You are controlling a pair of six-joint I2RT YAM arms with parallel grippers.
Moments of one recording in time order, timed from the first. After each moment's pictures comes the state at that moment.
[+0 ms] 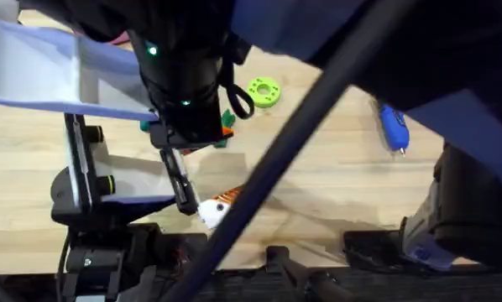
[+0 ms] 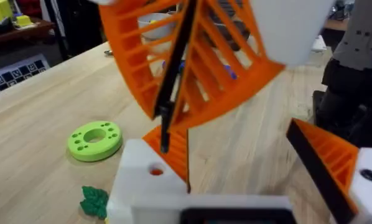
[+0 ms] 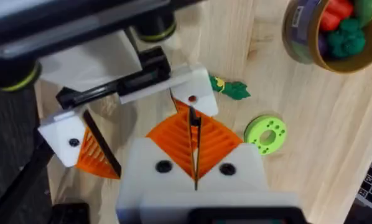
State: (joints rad) left arm 0.04 0.01 0.01 -0.13 1.19 0.10; right arm 1.15 2.01 2.33 -1.57 0.07 -0.55
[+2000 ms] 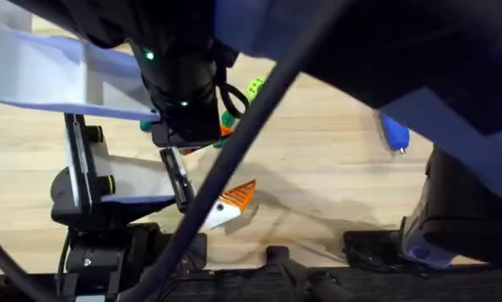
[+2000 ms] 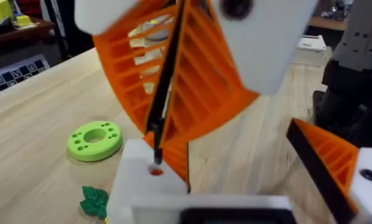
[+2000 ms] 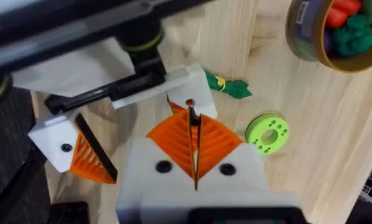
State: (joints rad) left arm 0.04 0.01 0.01 -0.13 1.19 0.10; right arm 1.14 2.04 2.33 -1.57 0.08 -0.55
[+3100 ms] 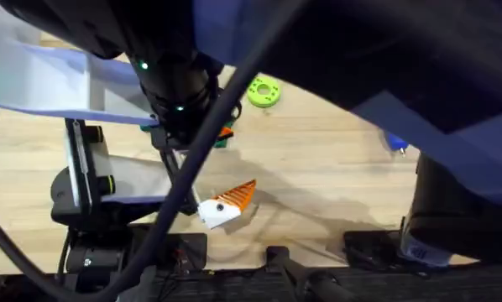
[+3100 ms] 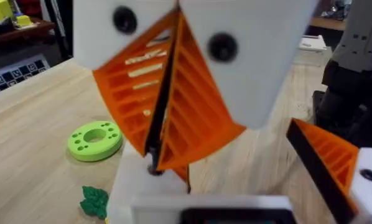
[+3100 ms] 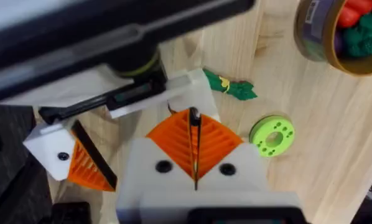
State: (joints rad) left arm 0.04 0.01 0.01 -0.13 1.19 0.10; right arm 1.14 2.07 2.33 -1.57 0.07 -0.55
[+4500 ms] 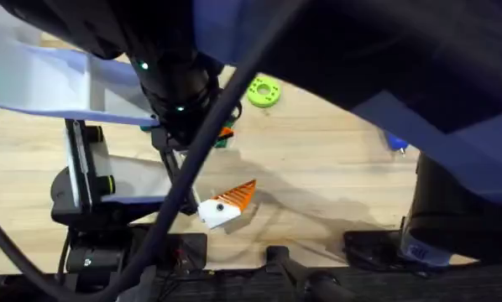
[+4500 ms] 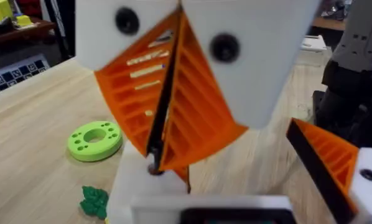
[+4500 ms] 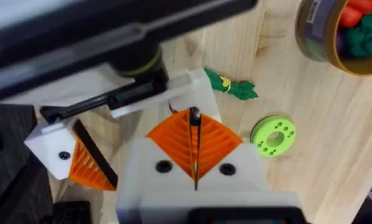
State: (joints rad) left arm 0.04 0.01 0.01 -0.13 1.19 0.10; right arm 1.14 2.07 2.33 -1.58 0.07 -0.55
